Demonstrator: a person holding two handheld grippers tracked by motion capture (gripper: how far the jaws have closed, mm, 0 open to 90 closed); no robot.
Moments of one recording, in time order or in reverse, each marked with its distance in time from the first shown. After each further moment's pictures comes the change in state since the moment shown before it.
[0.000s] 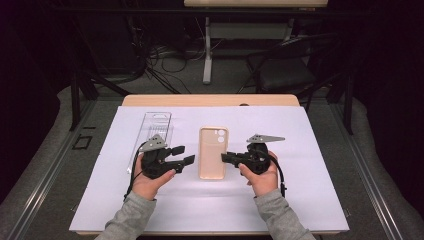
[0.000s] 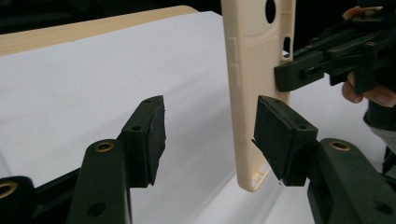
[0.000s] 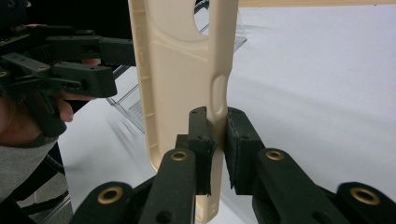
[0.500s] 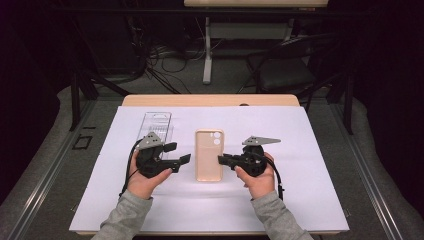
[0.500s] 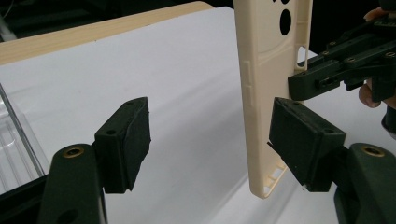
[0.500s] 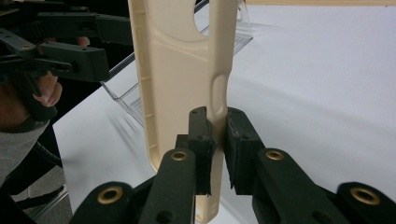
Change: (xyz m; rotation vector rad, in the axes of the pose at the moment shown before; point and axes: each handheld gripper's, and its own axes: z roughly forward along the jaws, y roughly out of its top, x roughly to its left) left arm 0.000 0.008 -0.011 0.028 0.058 0.012; right arm 0.010 -0.003 0.006 0.008 -0.004 -0.031
